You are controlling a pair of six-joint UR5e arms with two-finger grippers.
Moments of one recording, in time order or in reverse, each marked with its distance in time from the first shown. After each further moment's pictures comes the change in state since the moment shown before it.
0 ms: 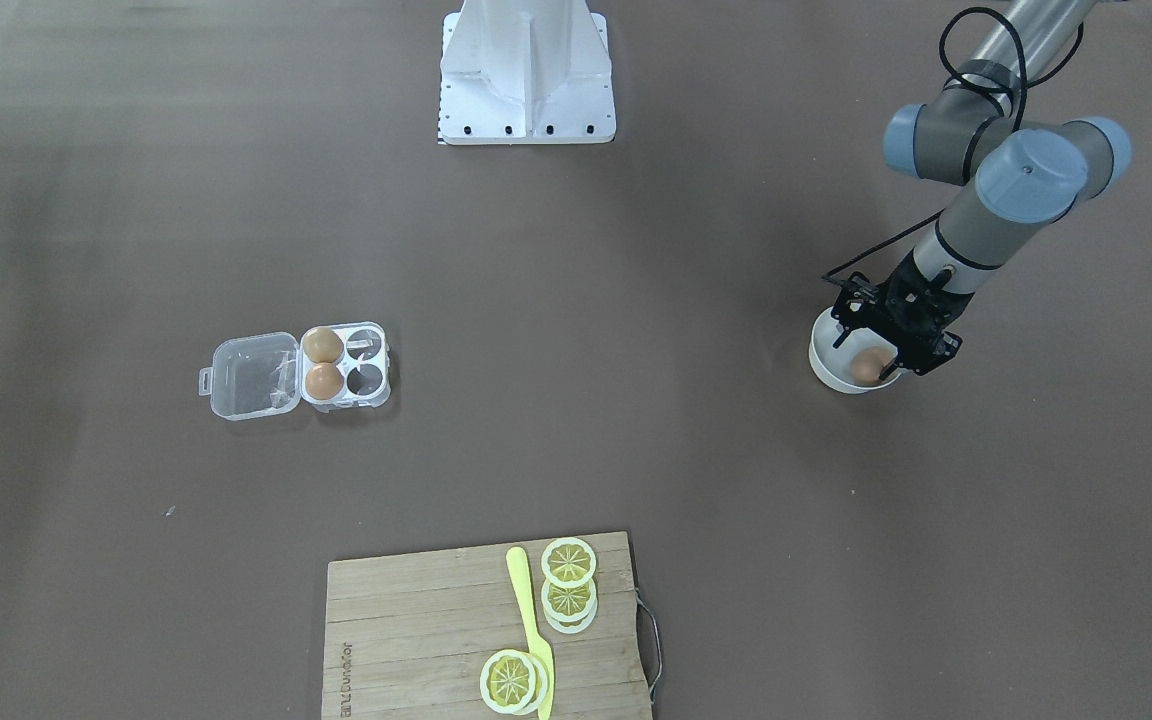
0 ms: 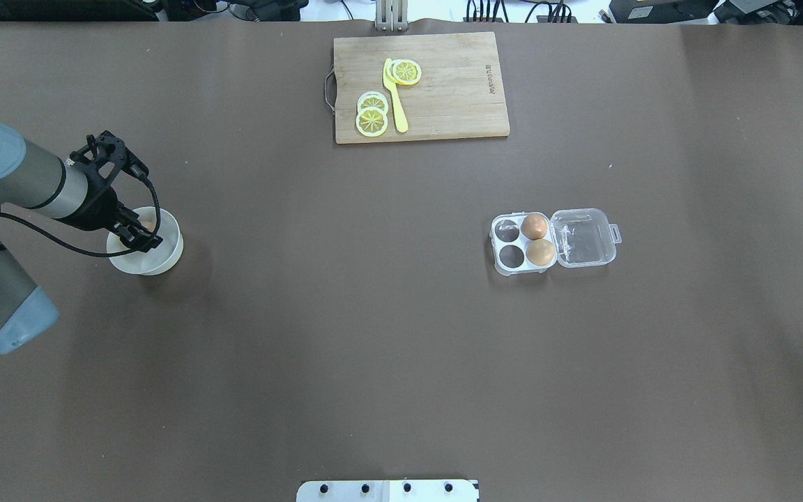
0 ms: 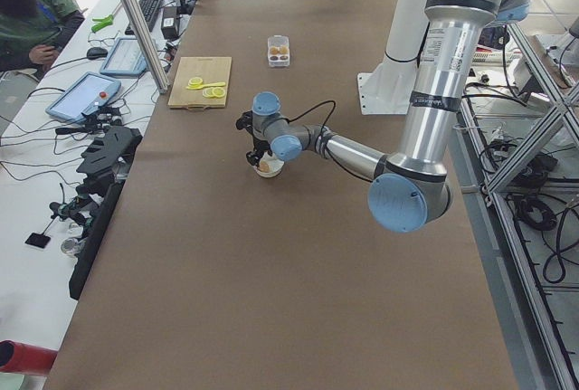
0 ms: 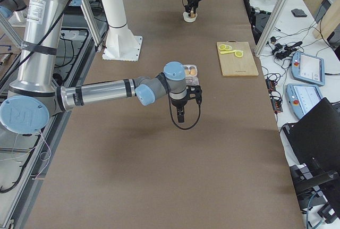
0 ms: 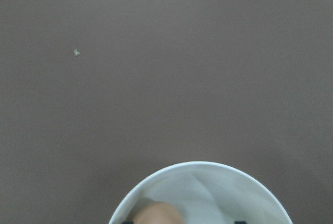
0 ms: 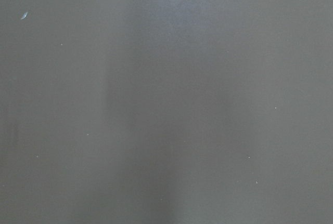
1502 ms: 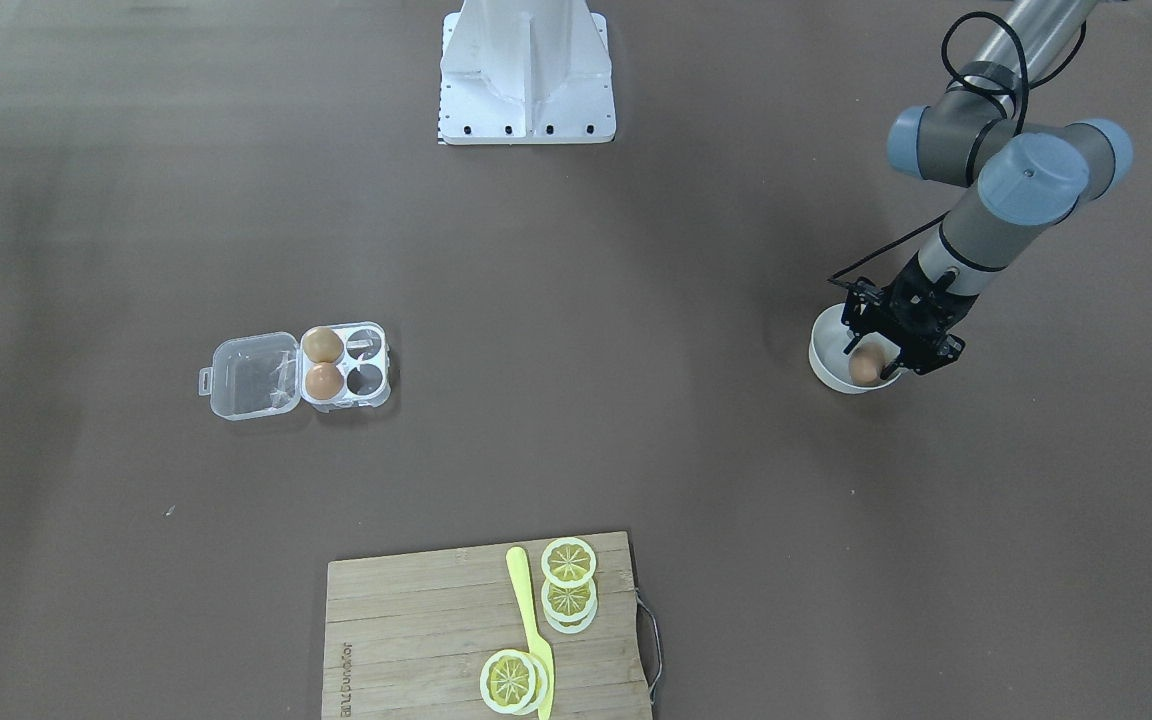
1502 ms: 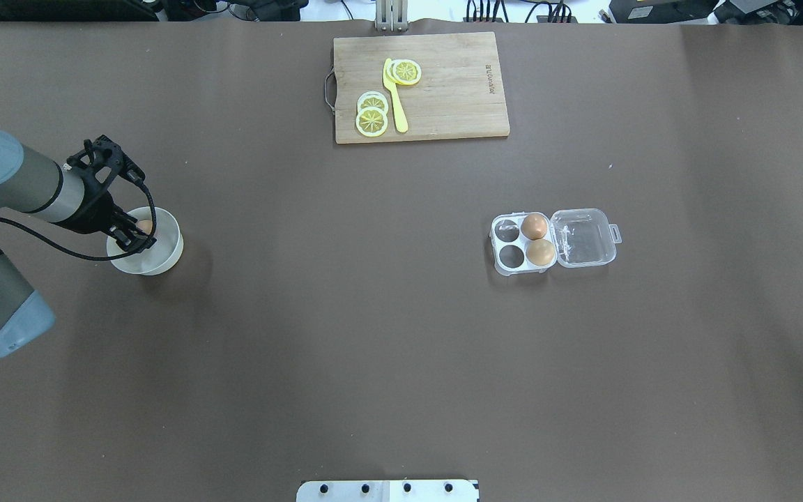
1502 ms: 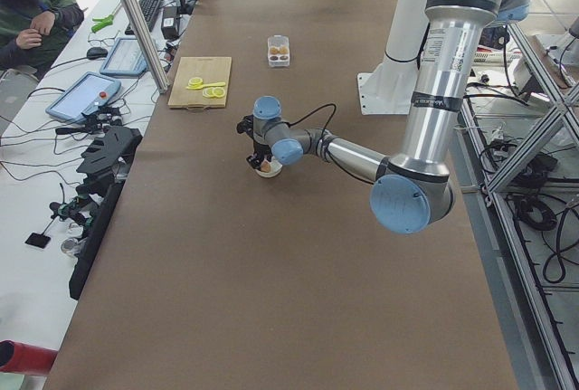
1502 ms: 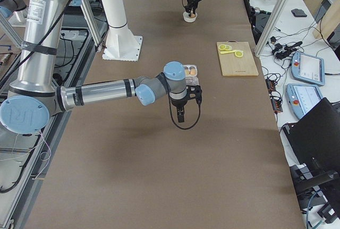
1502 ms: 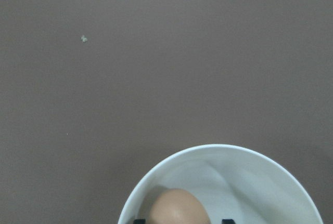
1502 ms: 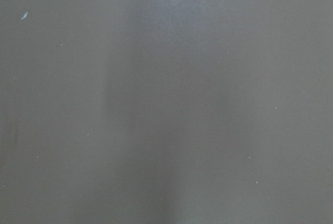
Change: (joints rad) left arm 0.004 0.010 0.012 -0.012 0.017 0.012; right arm -0.001 0.000 0.000 0.000 -0.001 0.001
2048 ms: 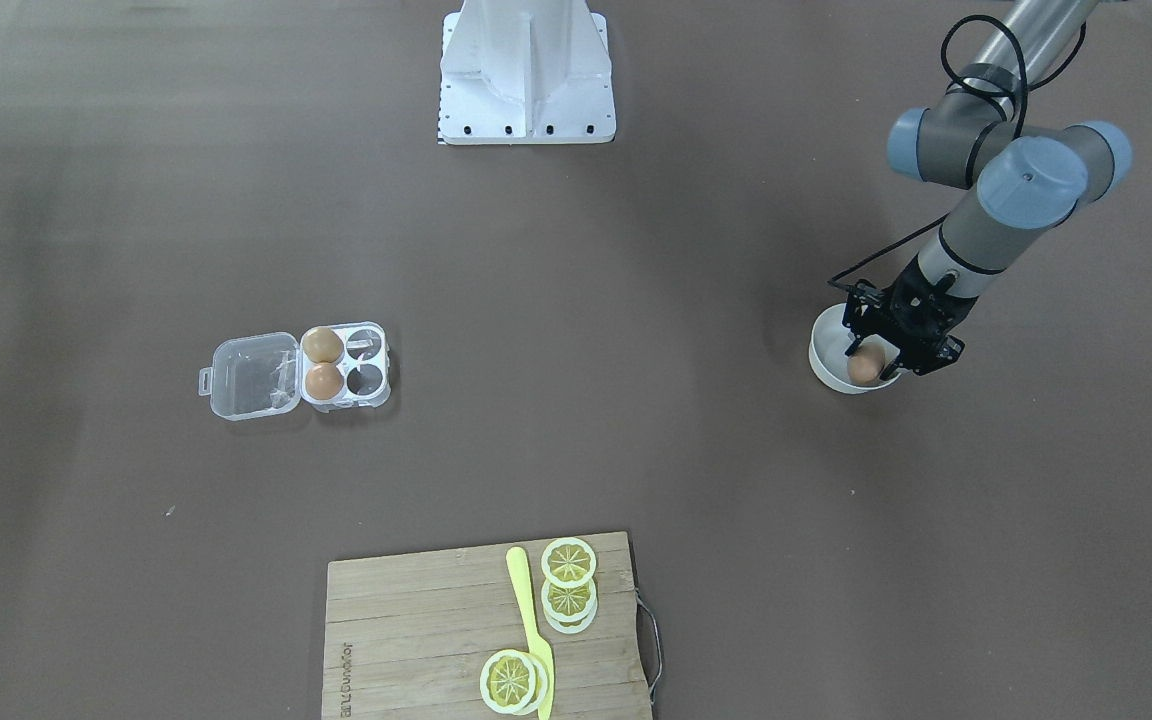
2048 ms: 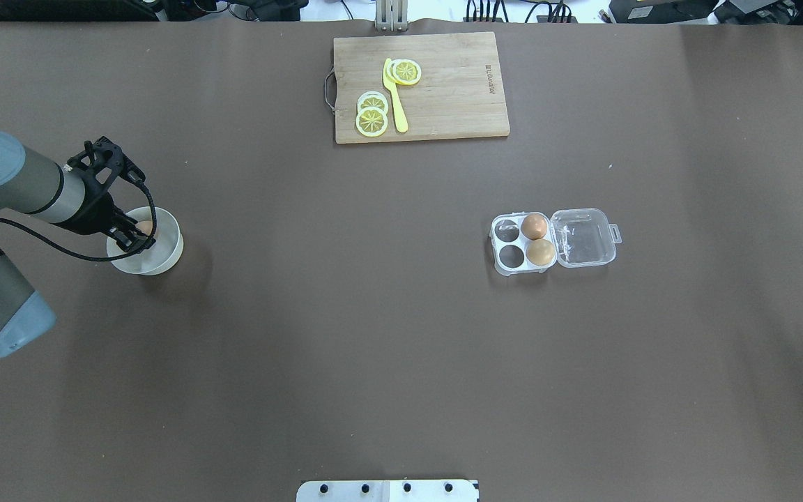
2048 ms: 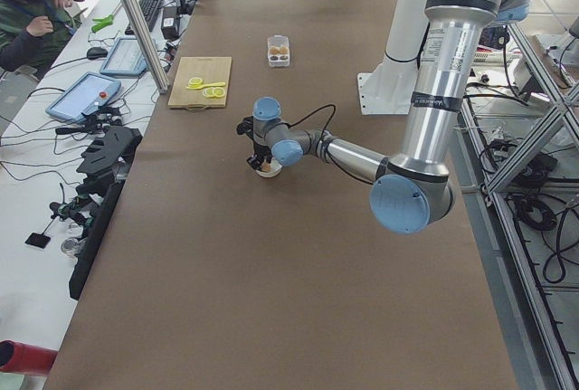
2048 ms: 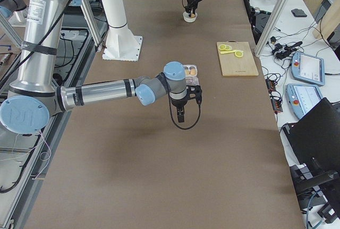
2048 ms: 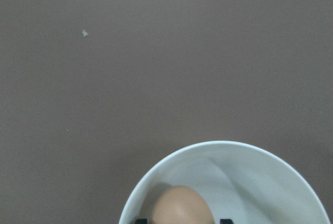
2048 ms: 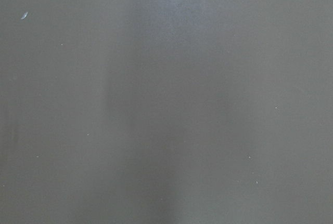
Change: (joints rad) left arm 0.001 -0.001 0.008 -0.001 -0.001 -0.003; right arm 0.000 0.000 0.000 0.000 0.000 0.000
